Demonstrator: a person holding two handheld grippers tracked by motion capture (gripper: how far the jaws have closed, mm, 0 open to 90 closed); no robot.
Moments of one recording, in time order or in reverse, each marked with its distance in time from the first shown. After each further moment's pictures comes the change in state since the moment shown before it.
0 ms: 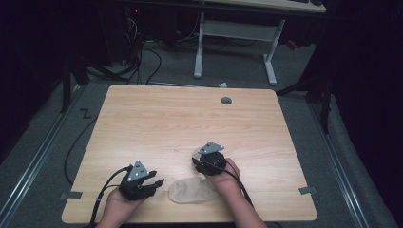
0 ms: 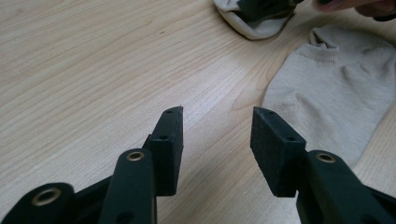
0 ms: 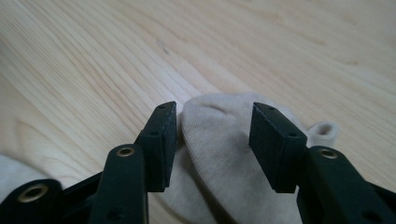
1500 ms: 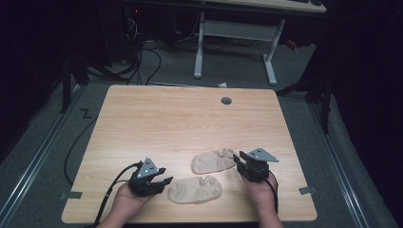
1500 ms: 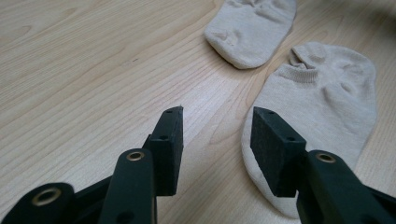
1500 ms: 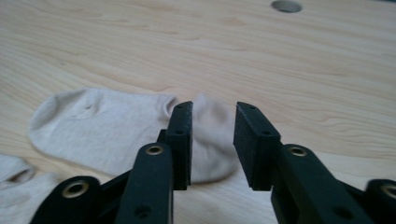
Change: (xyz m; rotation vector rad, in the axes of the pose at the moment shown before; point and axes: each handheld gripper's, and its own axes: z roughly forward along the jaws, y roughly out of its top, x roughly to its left) left arm -0.010 0.020 0.017 -0.014 -0.052 0.054; right arm -0.065 -0.069 -0.090 -0.178 -0.180 0.274
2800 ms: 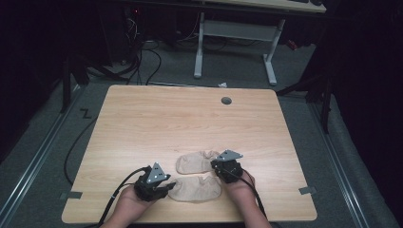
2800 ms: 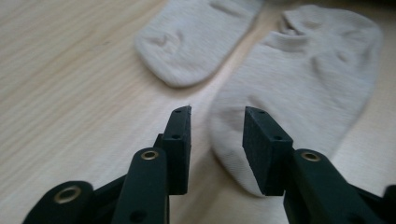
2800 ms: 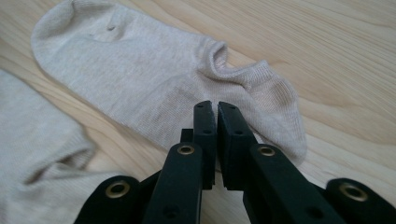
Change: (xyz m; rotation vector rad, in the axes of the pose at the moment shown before) left arm -0.011 -0.002 0.011 0.082 0.021 0.074; right arm 0.059 0.000 0.054 0.195 0.167 -0.209
